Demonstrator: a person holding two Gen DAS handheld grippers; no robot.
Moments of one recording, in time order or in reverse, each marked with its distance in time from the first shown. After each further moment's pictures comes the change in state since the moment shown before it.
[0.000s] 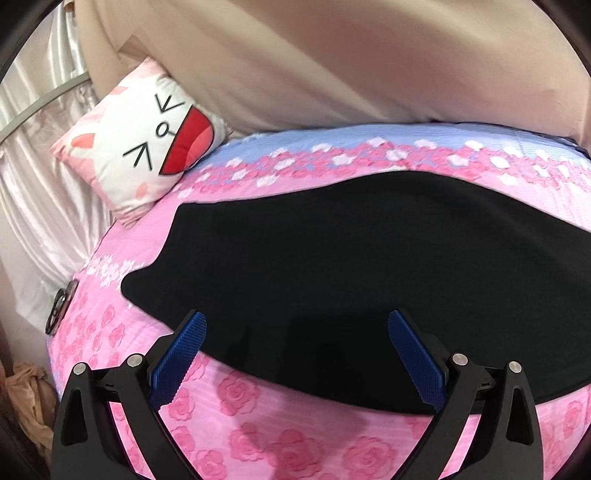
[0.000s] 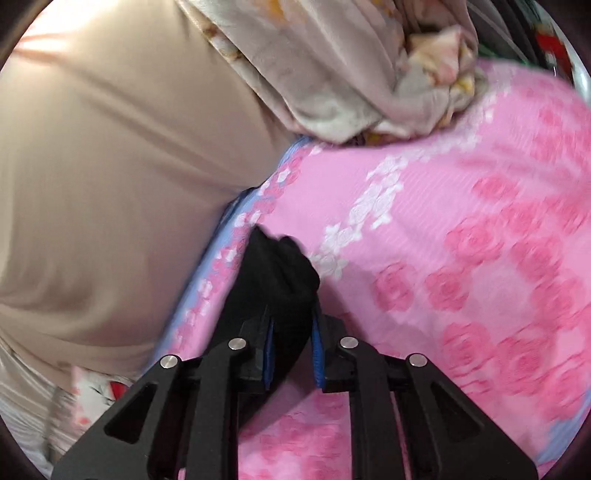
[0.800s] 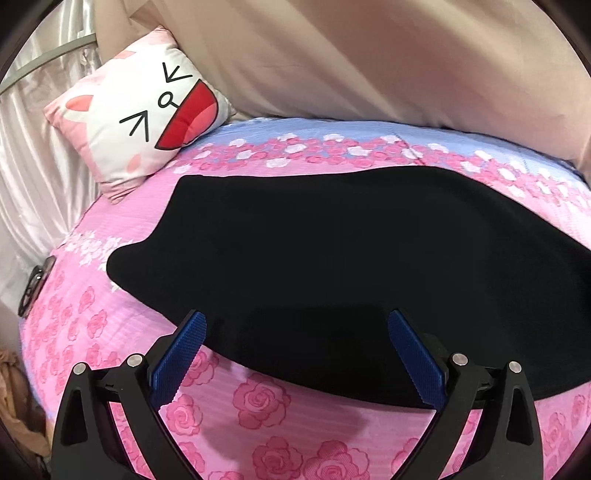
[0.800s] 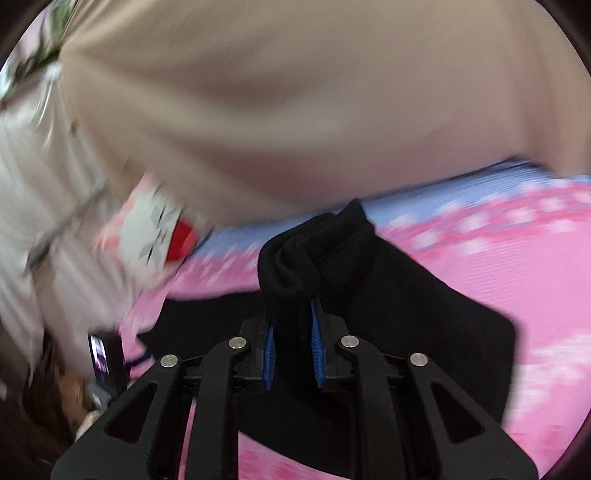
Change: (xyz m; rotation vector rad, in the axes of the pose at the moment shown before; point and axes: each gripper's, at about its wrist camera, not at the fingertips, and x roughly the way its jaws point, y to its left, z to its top) left arm 0.022 0.040 -0.010 -0.077 -0.006 -0.124; right arm 0.094 0.380 -0.244 -0.758 0.372 0.421
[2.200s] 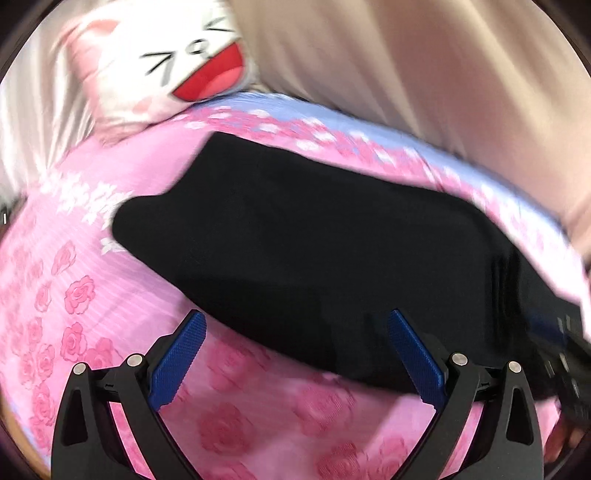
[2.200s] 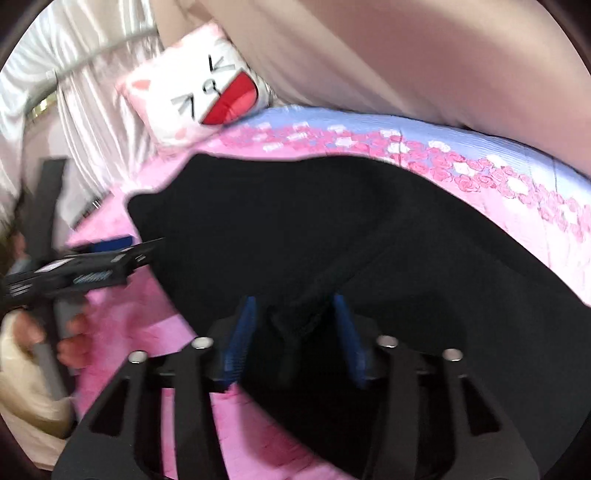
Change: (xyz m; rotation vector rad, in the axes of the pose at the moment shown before) left arm 0.023 0.086 -0.004 -0.261 0.043 -0.186; right arm 0.087 0.106 -0.067 -0.274 0.158 0.001
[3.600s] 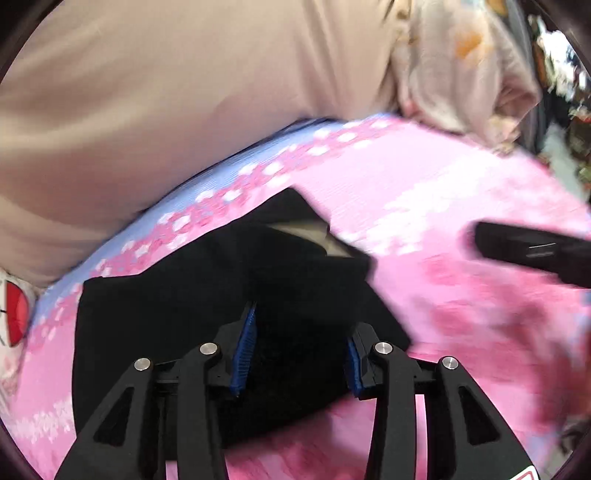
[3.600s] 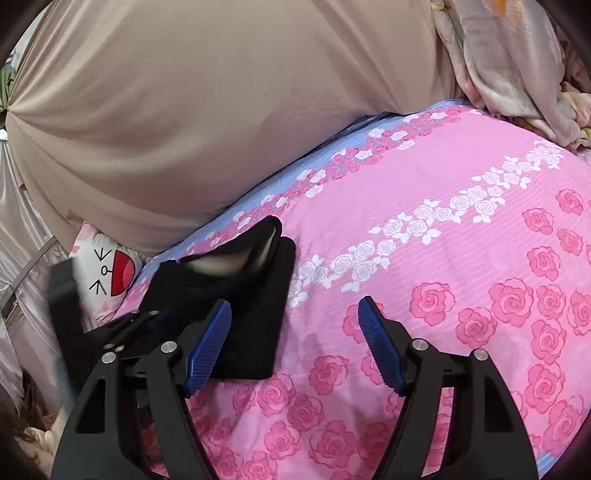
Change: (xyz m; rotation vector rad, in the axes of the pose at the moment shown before) left arm -0.073 -0.396 -0.144 0.880 -0.132 -0.338; right arm -0.238 -0.206 -0.158 0.574 -0.368 -0.265
